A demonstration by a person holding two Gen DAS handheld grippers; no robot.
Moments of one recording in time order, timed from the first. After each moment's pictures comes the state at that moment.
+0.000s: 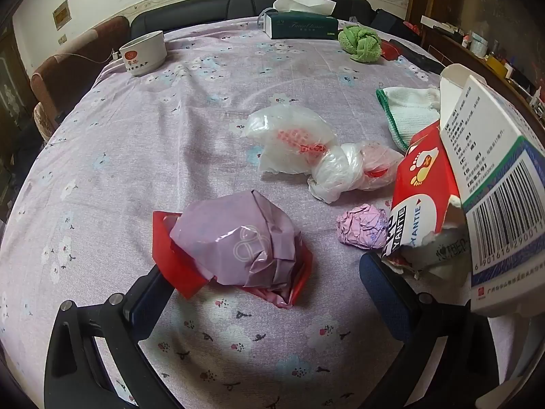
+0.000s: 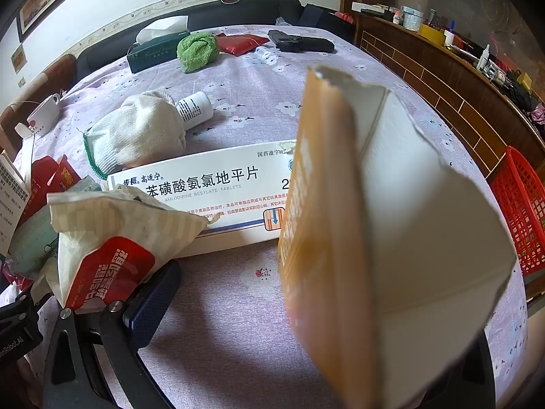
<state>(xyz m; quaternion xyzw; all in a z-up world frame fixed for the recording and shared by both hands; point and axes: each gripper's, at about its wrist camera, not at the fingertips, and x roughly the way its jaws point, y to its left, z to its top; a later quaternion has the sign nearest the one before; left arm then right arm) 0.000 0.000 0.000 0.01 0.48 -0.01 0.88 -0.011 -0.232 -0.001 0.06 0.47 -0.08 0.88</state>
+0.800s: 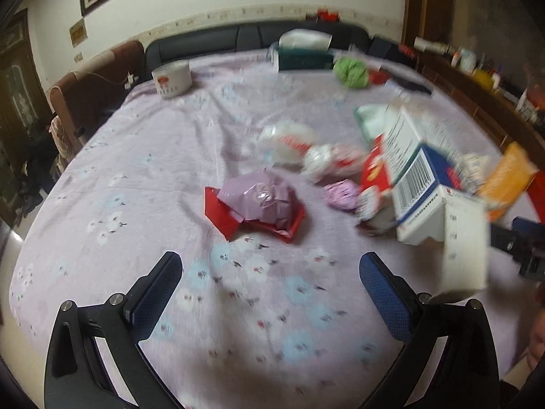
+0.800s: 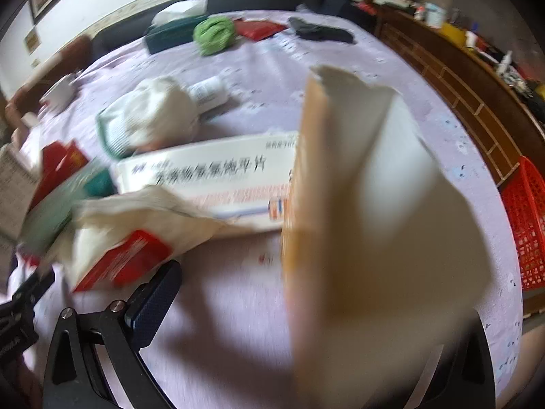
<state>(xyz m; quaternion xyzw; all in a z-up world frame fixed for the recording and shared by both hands) -0.089 0.007 0.041 0.01 0.40 0.00 0.92 -0.023 -0.237 0.013 0.06 0.51 -0.01 0.86</state>
